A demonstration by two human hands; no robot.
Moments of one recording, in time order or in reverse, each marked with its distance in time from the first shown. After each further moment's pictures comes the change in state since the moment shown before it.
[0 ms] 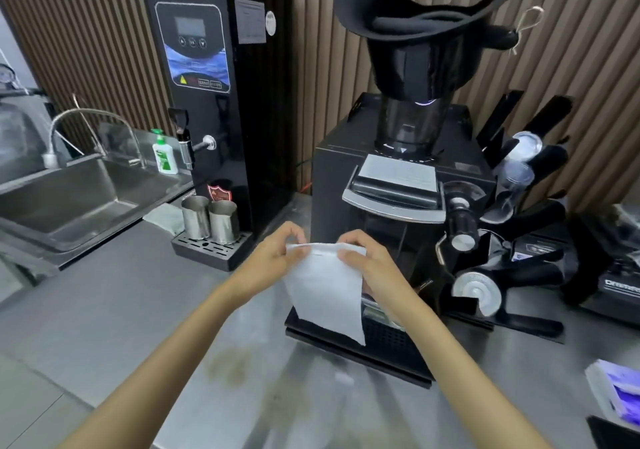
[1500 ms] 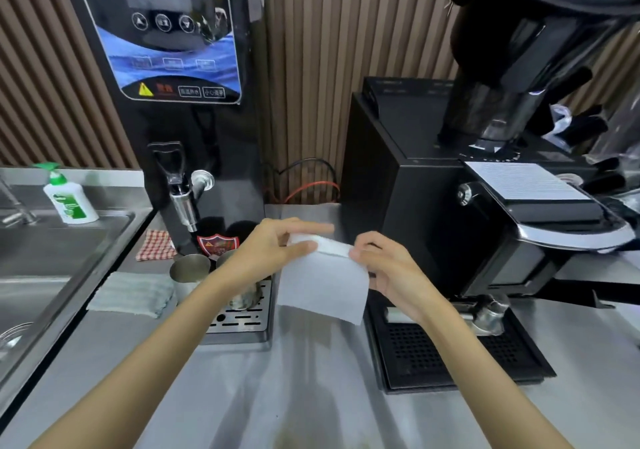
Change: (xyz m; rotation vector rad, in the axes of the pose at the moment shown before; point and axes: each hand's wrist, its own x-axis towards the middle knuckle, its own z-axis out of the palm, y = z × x) left_hand 0.156 -0.094 -0.180 -0.040 -0.435 0.226; right_hand 0.155 0.009 0.118 0.298 0.285 0.063
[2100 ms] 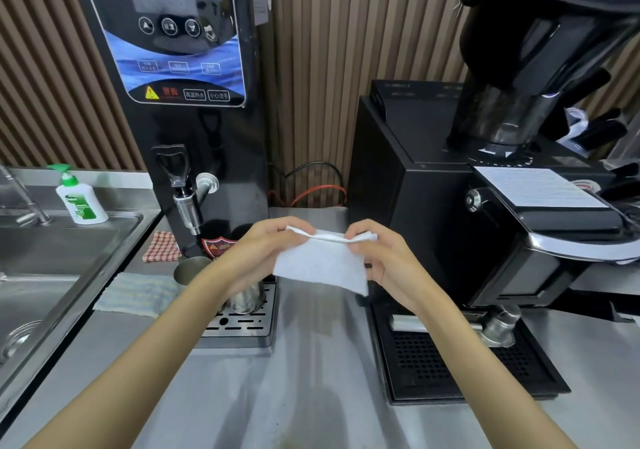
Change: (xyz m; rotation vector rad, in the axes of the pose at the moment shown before) left_hand 0.007 -0.002 -0.007 -0.476 -0.032 -0.219; right_hand 0.019 -0.012 0.003 -0.034 -0.059 -0.076
